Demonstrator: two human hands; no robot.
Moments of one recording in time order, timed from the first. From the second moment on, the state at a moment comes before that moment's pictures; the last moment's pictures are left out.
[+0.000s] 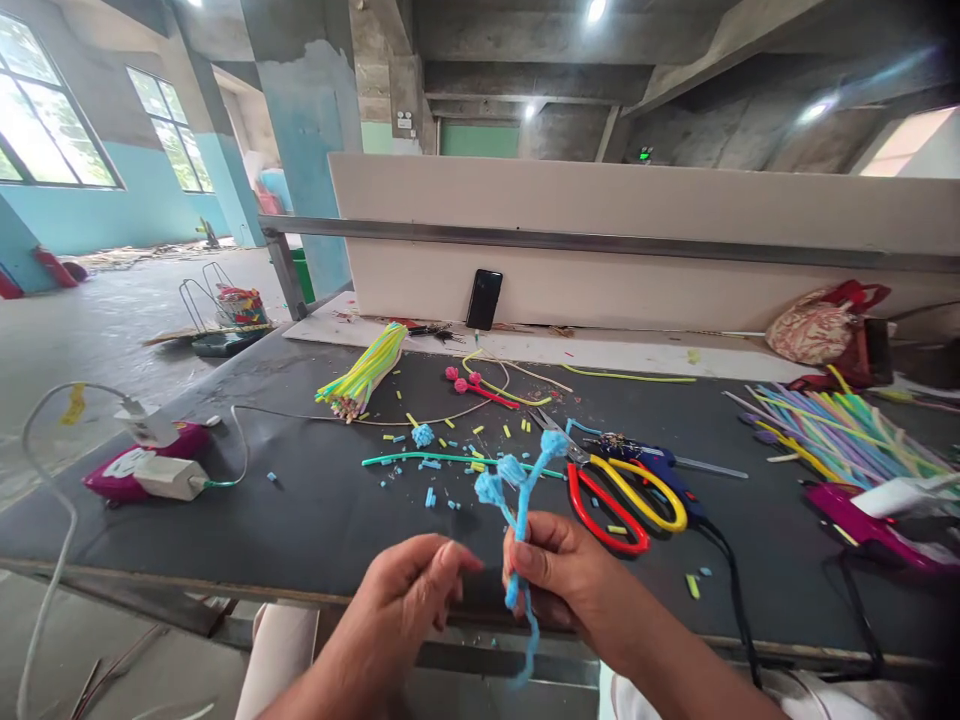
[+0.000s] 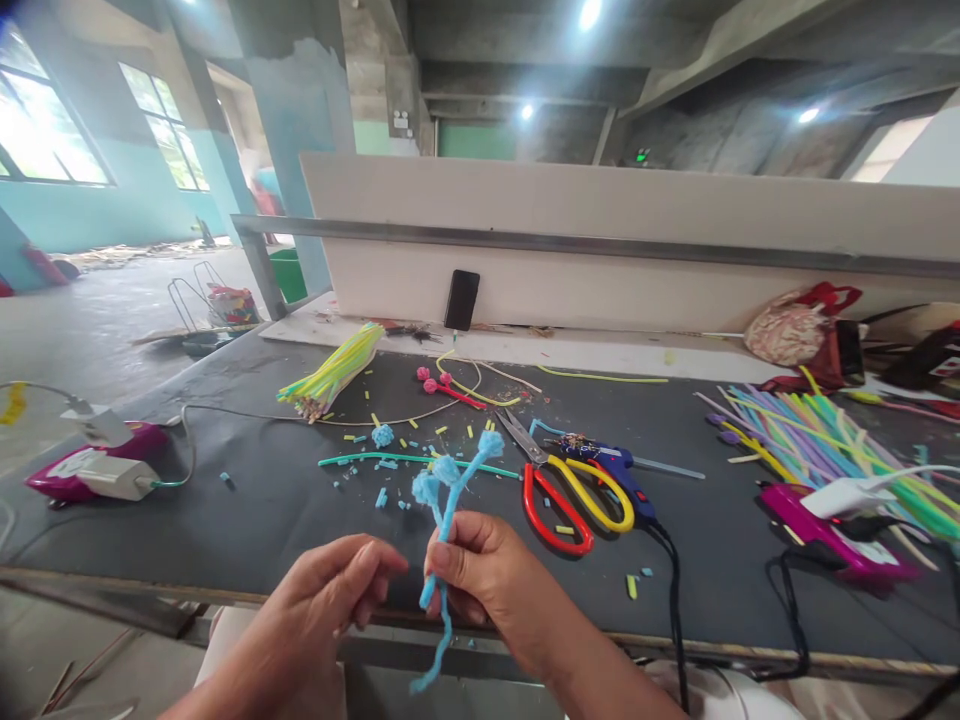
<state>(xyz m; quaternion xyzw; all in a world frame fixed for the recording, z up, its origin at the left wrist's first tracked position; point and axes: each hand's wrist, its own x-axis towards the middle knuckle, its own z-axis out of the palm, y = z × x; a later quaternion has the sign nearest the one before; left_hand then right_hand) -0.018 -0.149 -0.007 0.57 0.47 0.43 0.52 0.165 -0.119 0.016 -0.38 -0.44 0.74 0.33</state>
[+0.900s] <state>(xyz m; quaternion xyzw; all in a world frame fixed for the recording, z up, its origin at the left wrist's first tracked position) 0.000 -0.136 -0.011 0.45 0.44 0.36 0.69 0.179 -0.106 0.017 -0.48 -0.61 0.55 0.30</state>
